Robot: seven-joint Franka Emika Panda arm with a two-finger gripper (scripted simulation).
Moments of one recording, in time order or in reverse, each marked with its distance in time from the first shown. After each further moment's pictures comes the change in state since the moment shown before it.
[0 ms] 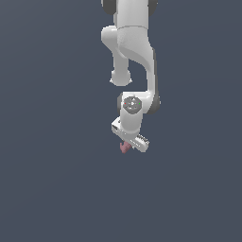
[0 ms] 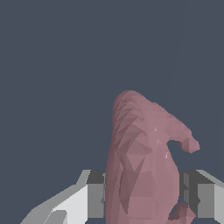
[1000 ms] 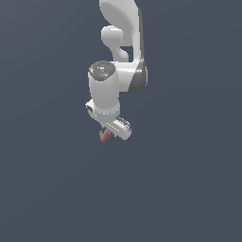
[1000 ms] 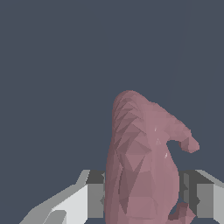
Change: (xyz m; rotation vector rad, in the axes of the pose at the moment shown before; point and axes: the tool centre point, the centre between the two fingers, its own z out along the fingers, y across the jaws) arm 0.061 0.064 -0.131 0.001 0.000 0.002
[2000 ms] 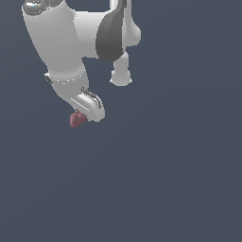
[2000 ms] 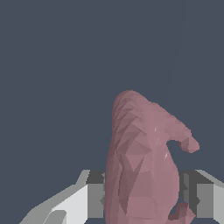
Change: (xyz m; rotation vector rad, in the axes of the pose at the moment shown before) arm 0.064 0.058 -0.128 -0.001 0.002 0.000
